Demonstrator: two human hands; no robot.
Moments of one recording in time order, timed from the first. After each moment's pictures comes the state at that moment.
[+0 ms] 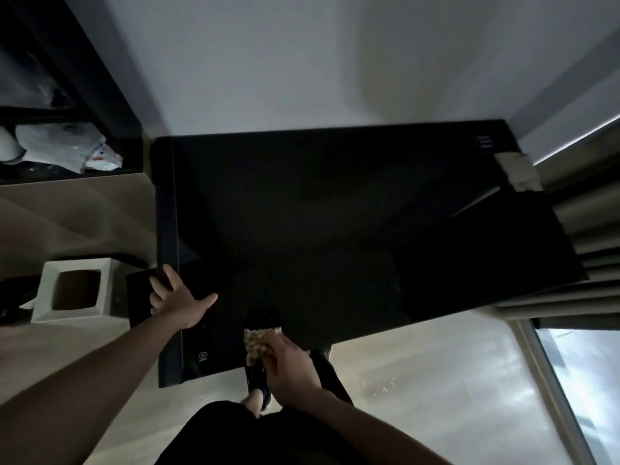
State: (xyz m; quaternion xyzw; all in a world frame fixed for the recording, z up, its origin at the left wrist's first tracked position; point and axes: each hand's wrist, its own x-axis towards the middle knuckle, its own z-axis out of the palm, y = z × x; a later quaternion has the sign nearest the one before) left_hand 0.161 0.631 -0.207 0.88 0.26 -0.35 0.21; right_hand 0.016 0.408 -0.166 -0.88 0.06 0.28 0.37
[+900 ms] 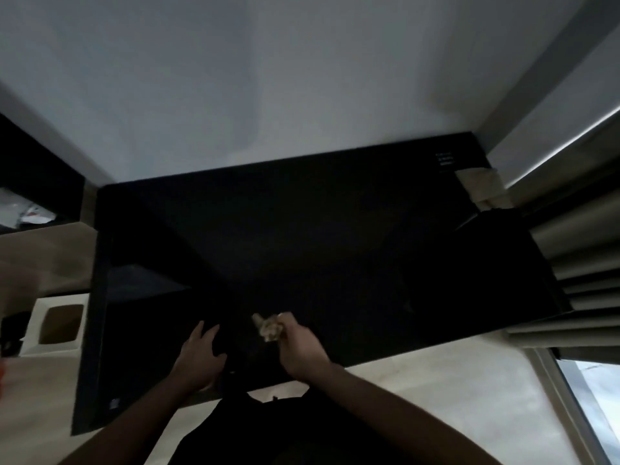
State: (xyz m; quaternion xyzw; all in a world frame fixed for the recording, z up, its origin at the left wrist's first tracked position) left_hand 0.122 0.418 -0.184 0.90 0.11 -0.38 0.17; right_hand 0.105 0.175 -0.158 -0.85 0.06 0.33 0.41
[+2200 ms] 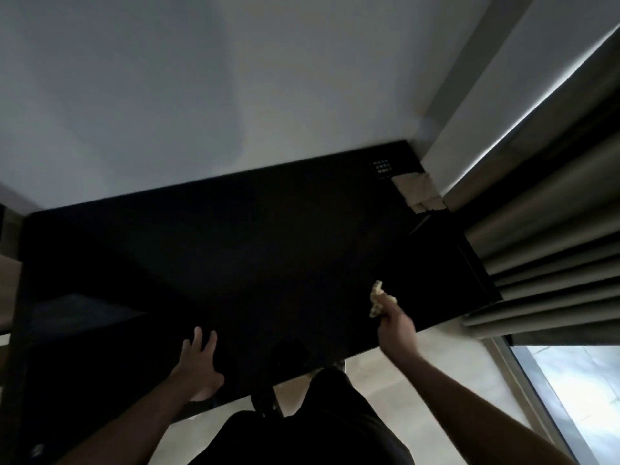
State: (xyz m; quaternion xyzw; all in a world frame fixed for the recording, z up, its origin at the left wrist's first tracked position) left_hand 0.129 0.297 -0.183 0.89 0.01 -0.45 0.08; right_hand 0.074 -0.109 -0.157 -0.88 0.30 0.06 0.36
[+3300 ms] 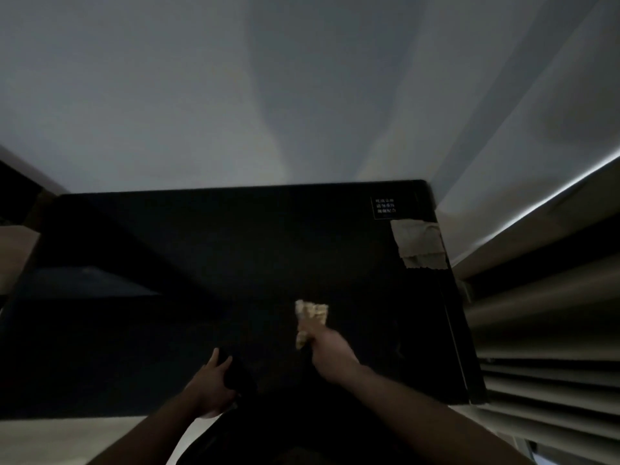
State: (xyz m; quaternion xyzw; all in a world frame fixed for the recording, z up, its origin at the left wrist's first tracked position) left_hand 0.119 0.099 -0.189 0.87 0.11 -0.45 0.15; right_hand 0.177 -0.192 -0.192 -0.87 -0.06 0.32 0.37
